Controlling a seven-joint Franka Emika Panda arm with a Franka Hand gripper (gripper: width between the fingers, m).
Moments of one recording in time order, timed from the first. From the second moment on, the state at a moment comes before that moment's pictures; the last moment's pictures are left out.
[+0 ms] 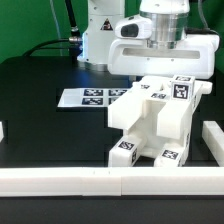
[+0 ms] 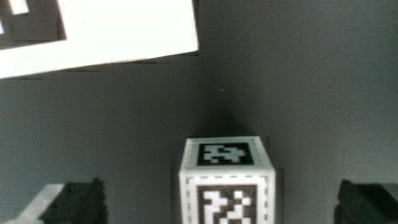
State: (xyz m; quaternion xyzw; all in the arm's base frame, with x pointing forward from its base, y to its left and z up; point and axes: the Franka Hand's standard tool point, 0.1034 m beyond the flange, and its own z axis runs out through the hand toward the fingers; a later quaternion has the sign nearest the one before) arm 0.421 0.083 0.035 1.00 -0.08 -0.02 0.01
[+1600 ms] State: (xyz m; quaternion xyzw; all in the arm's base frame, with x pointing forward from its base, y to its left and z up) arm 0.414 0.081 0.011 1.00 -0.08 -0.04 0.02
